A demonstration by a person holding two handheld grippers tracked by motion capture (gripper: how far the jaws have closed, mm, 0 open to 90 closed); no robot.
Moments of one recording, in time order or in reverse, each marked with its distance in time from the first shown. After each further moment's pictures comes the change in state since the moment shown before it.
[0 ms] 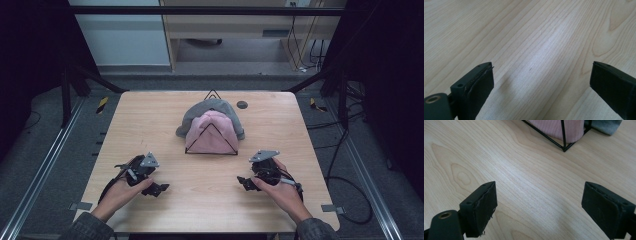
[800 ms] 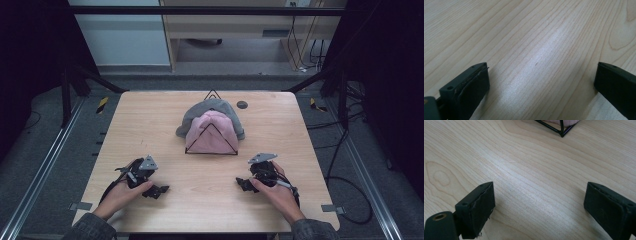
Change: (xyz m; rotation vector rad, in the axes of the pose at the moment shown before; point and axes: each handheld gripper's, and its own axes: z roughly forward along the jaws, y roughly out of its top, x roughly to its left) left arm 0.006 -0.018 0.016 -0.056 -0.016 -0.010; right arm -0.003 -0.015 0.023 0.010 -0.026 0.075
